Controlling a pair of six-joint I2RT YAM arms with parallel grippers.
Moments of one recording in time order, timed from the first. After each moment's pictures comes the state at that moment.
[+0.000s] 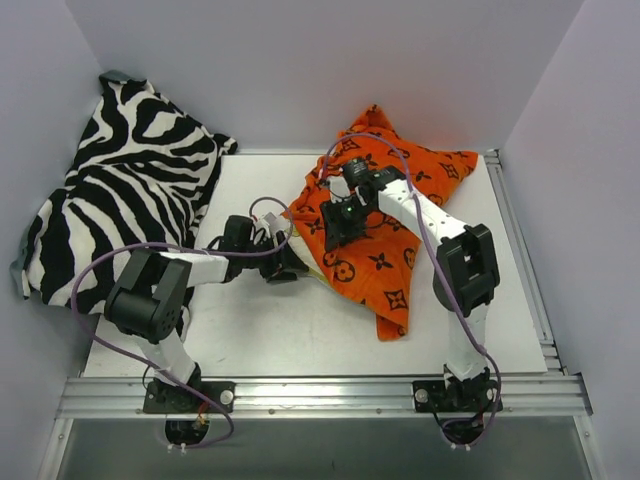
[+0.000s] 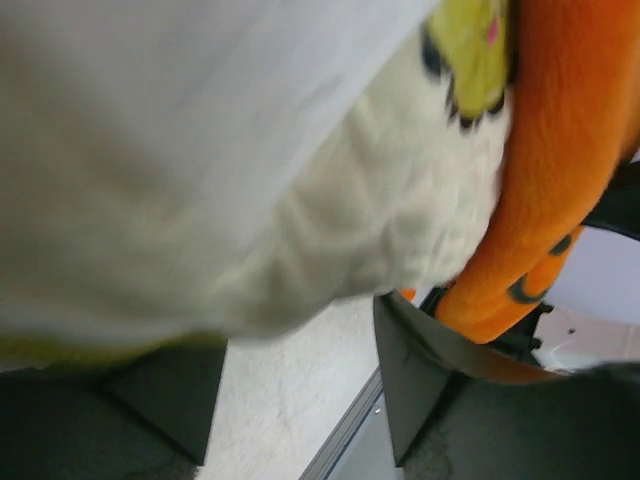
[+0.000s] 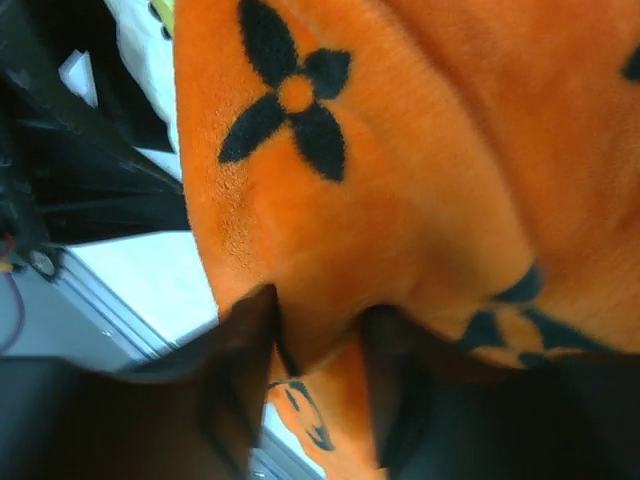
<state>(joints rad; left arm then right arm) -0.35 1.71 0.76 0.20 0.69 -0.80 0.52 1.99 1.71 -0.91 -0.43 0.05</state>
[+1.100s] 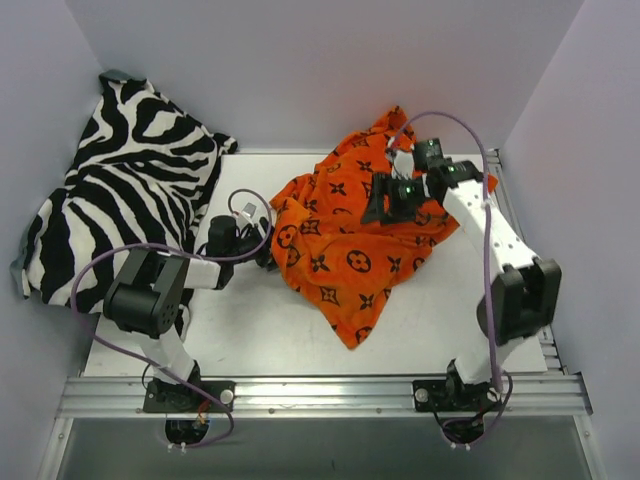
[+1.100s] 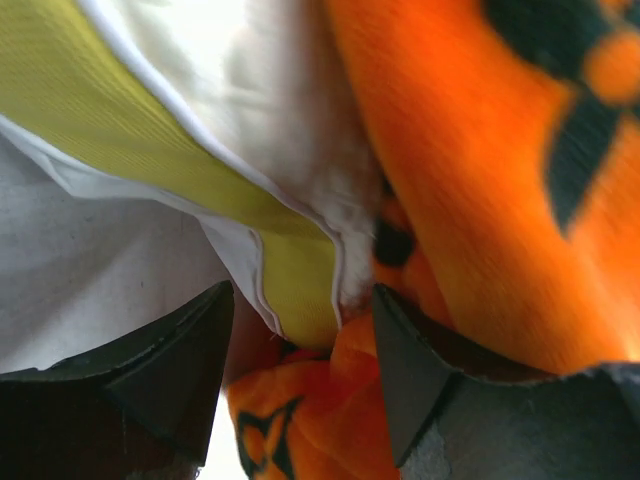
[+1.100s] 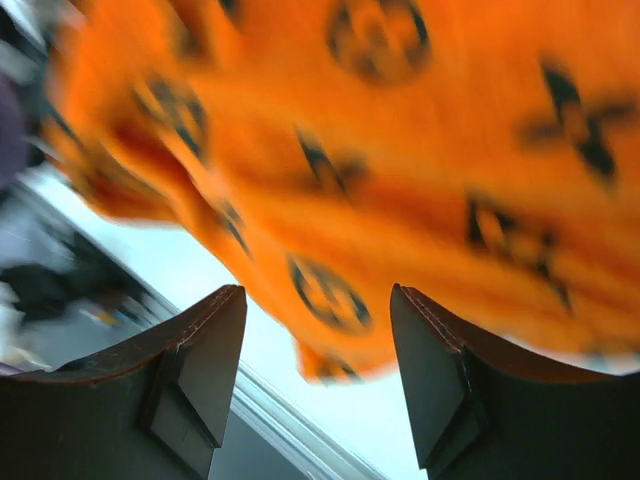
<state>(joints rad) -0.29 1.78 0.66 0.70 0.72 -1.19 0.28 1.77 1.63 -0.82 -0.59 0.25</state>
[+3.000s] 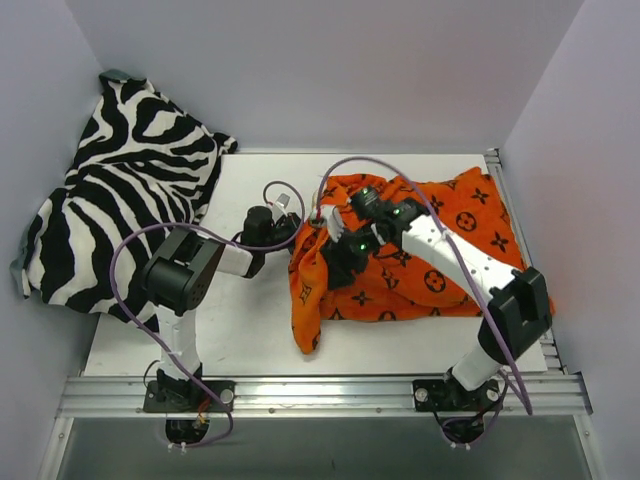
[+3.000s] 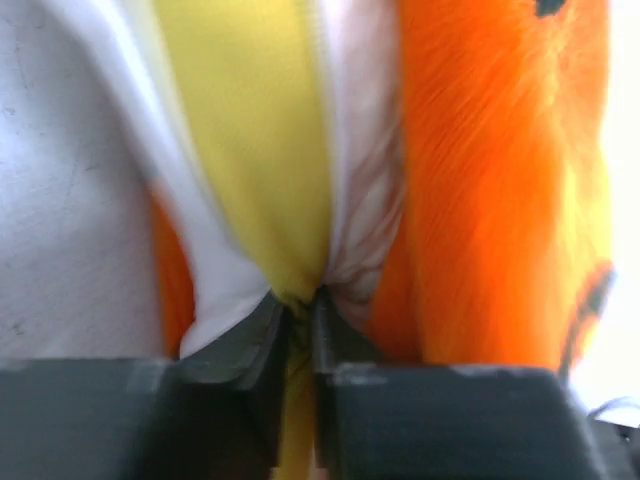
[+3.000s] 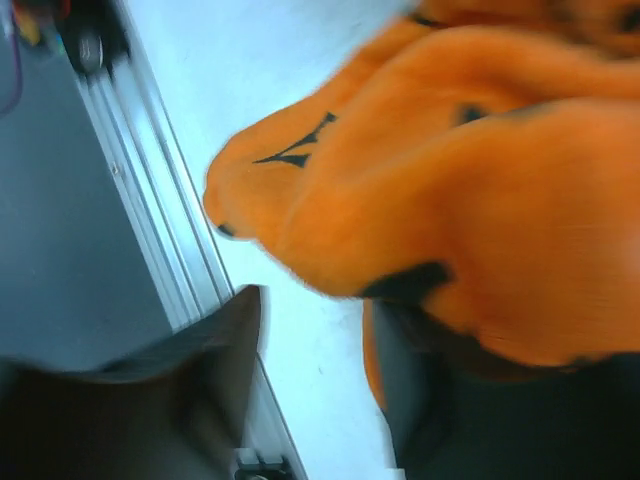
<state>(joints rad) -0.45 1.99 0.89 0.81 0.64 -1.31 0.70 1.56 1.30 -0.86 -0.59 -0.31</state>
